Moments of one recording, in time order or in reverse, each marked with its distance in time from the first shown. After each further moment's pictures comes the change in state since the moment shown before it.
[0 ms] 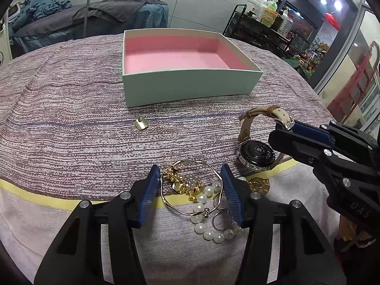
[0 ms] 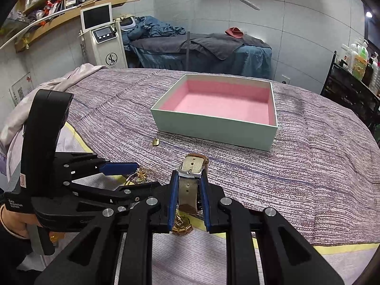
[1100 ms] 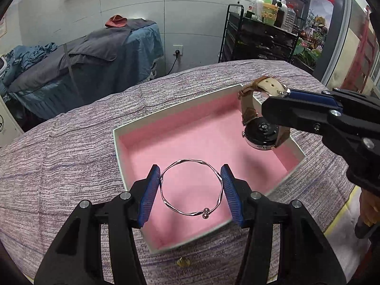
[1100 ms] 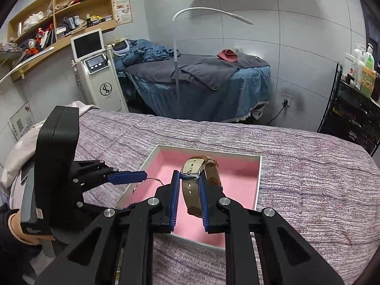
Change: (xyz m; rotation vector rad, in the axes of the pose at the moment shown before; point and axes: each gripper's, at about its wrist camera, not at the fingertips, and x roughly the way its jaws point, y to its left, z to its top) left arm 0.055 0.006 0.155 0.206 -0.006 0.131; right arm 0.062 -0.078 0.126 0.102 -0.080 0.029
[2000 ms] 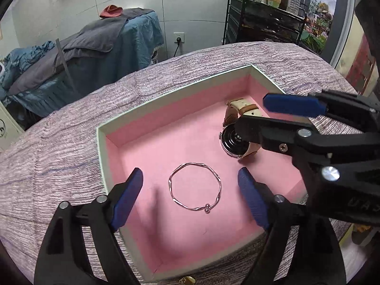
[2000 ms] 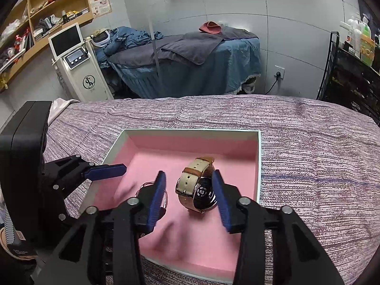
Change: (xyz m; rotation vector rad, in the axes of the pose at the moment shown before) left arm 0.033 -0.006 0.003 0.052 0.064 0.051; right arm 0.039 -0.022 -0.011 0.077 0.083 -0.017
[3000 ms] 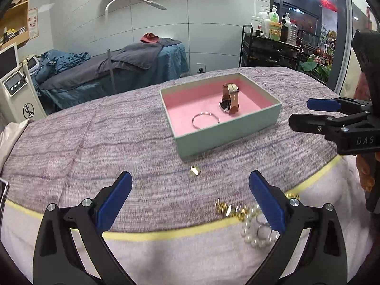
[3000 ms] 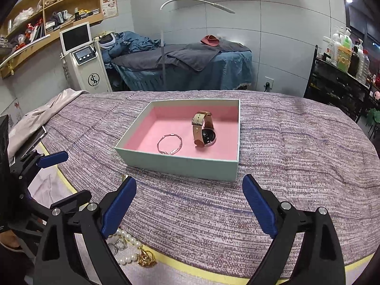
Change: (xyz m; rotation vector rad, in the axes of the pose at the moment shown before) left arm -0.131 -0.007 -0.151 -0.112 -0.224 0.101; right arm -0.096 0.031 -0.094 -0.052 -0.051 -0.074
